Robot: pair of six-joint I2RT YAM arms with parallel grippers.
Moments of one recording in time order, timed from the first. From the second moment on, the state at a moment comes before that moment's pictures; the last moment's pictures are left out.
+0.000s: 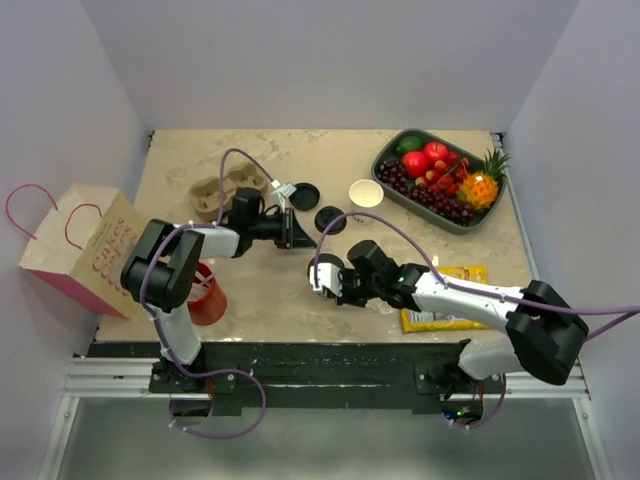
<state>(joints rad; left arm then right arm) -0.33 1.83 0.87 0.40 0.91 -0.48 0.89 1.35 0.70 -0.19 -0.30 -0.60</state>
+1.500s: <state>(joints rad) -0.32 1.41 0.65 -0.06 0.71 -0.03 0.58 1.62 1.01 -0.27 -0.28 -0.22</state>
